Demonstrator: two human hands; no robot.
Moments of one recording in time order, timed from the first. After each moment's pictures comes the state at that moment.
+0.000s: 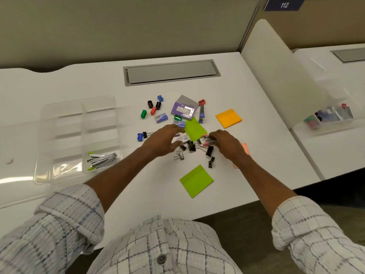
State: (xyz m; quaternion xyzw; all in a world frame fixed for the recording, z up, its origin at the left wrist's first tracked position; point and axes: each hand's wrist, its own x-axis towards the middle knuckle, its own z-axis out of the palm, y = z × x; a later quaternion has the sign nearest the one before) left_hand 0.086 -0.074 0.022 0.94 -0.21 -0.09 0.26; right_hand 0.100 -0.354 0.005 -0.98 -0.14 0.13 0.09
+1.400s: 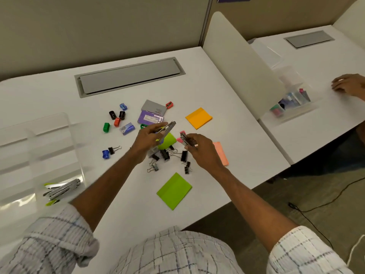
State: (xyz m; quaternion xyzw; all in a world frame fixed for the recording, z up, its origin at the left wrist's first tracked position) left_hand 0.136 -0.134 0.010 0.68 0.07 -0.22 0.70; right_hand 0.069 -0.348 0.024 -0.92 0.03 0.03 0.39
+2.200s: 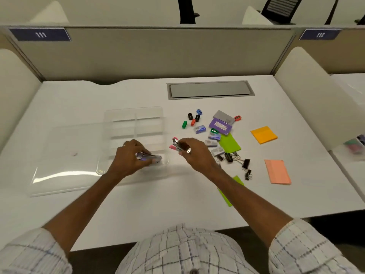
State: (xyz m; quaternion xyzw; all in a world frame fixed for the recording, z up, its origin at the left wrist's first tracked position) left_hand -0.029 0.143 0.035 0.96 0.03 0.02 0.29; right_hand 0.035 -0.118 0.048 -0.91 -0.20 0.07 0.35
